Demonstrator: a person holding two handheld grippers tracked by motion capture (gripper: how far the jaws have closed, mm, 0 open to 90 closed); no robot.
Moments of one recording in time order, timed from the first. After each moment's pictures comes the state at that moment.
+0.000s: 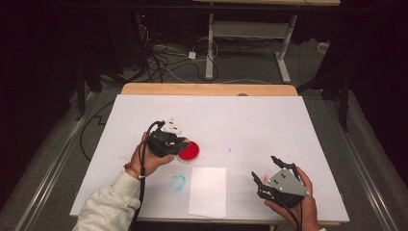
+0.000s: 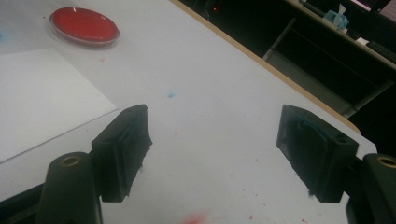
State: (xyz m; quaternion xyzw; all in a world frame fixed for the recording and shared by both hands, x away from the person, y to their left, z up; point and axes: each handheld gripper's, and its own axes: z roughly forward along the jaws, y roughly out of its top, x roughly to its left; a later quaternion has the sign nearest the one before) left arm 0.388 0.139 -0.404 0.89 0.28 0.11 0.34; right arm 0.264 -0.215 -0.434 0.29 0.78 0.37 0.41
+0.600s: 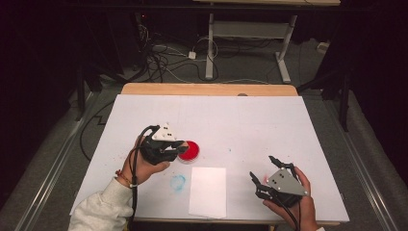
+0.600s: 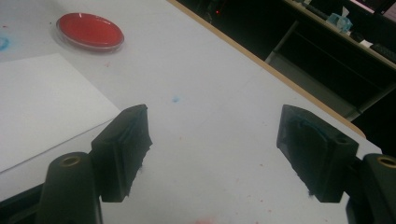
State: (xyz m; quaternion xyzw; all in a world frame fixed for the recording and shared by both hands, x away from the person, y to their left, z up) left arm 0.349 0.145 -0.379 0.89 0.24 0.13 0.37; right arm 0.265 -0.211 -0.435 0.29 0.78 0.38 0.40
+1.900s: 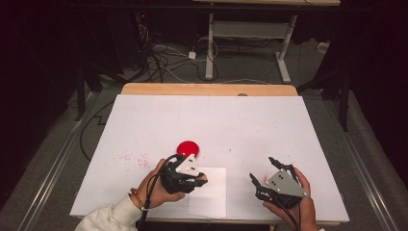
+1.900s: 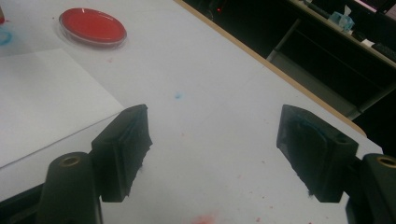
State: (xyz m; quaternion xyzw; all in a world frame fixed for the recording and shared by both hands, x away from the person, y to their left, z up) left arm 0.307 0.092 -0.418 0.93 0.13 0.06 0.33; right arm 0.262 -0.211 -0.436 0.29 0.79 0.37 0.40
